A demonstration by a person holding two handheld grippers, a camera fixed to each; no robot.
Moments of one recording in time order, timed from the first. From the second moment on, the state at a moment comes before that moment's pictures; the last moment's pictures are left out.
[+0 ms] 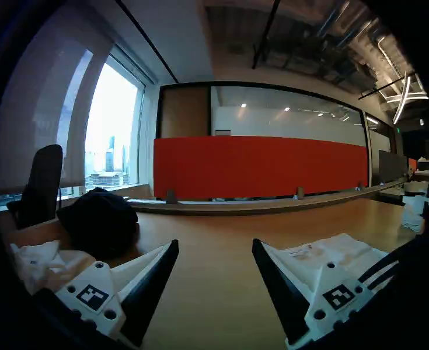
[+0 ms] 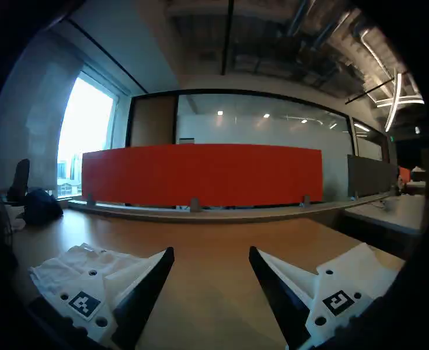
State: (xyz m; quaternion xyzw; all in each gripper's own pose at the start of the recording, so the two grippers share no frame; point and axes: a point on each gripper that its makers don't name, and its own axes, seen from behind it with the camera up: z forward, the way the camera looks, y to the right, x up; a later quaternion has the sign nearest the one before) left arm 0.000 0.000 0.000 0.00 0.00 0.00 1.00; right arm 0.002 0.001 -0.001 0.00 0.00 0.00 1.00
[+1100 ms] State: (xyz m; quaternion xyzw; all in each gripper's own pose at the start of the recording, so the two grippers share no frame) left arm 0.173 0.000 0.000 0.00 -0.01 0.01 1.00; right arm 0.187 -0.010 -0.002 -0.02 0.00 -0.01 1.00
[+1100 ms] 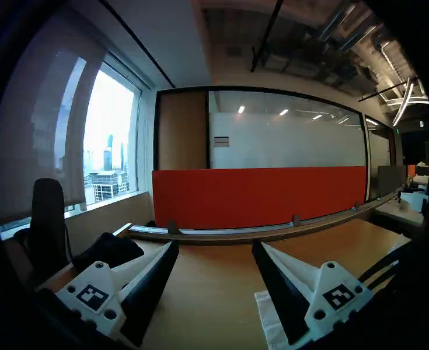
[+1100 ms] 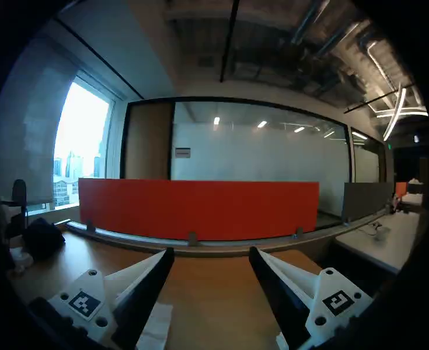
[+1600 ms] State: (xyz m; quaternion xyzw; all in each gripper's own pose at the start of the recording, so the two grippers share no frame) left arm 0.187 0.022 0.001 -0.05 -0.04 0.04 1.00; right arm 0.203 -0.027 -0.004 0.03 -0.03 -0.05 1.00
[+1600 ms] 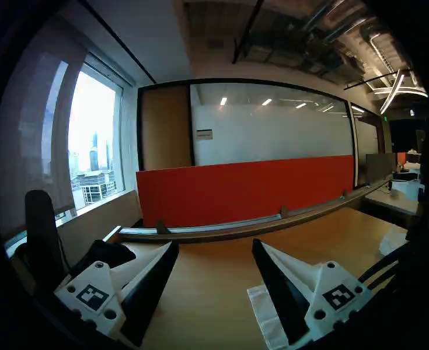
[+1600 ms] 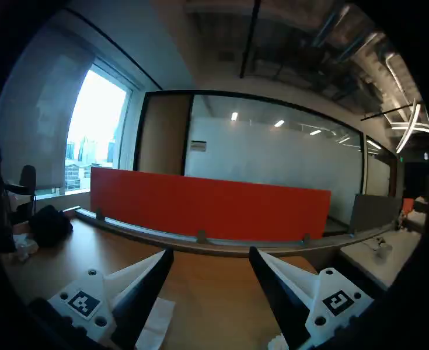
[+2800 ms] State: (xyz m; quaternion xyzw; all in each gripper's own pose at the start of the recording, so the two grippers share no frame) left arm 0.125 0.079 -0.030 -0.19 -0.14 0.07 0.97; right arm 0.137 -0.093 -0.038 0.20 -0.14 -0.12 0.96
